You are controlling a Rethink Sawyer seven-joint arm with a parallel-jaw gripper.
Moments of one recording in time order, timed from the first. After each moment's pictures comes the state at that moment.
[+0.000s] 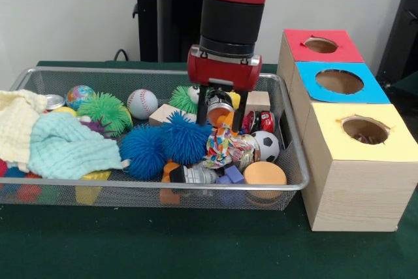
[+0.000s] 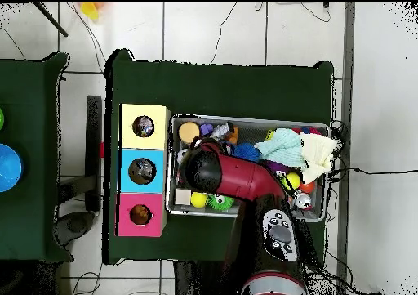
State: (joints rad) arm -0.16 -0.58 -0.09 1.69 0.05 0.21 1.68
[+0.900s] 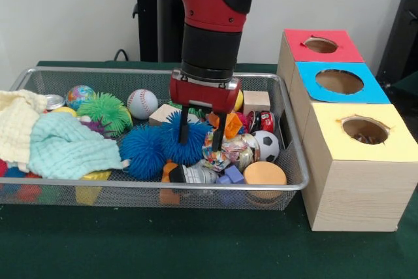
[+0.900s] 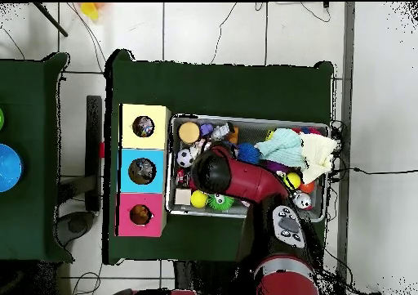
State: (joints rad) arm -0.21 -0.49 -0.08 1.69 0.05 0.11 1.68
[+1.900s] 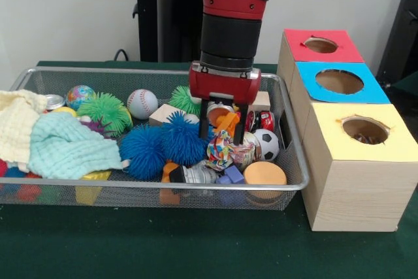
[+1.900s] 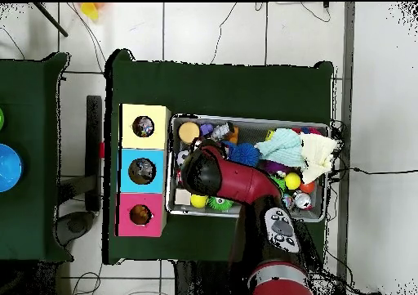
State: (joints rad) arm -0.20 -0.55 -0.04 1.73 0.06 0.08 1.68
